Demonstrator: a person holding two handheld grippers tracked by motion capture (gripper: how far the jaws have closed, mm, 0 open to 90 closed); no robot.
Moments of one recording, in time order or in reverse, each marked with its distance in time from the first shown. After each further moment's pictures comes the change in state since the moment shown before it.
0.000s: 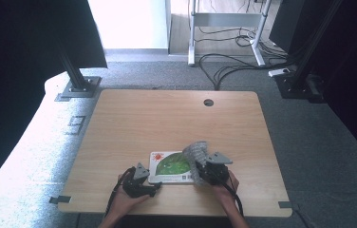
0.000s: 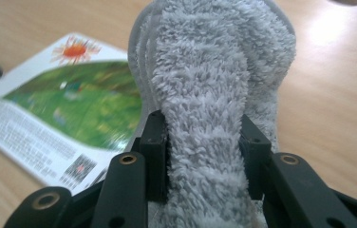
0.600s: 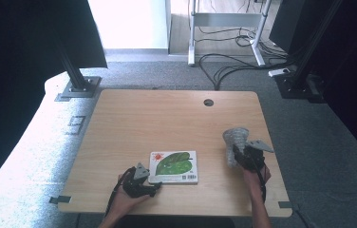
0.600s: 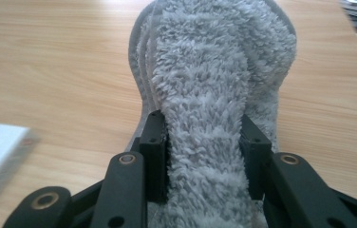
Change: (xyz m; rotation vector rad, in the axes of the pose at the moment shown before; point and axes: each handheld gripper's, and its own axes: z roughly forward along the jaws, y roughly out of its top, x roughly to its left) left arm 0.000 0.000 0.000 -0.001 0.002 0.000; right arm -0.117 -0.007 -0.023 -0.054 -0.252 0.240
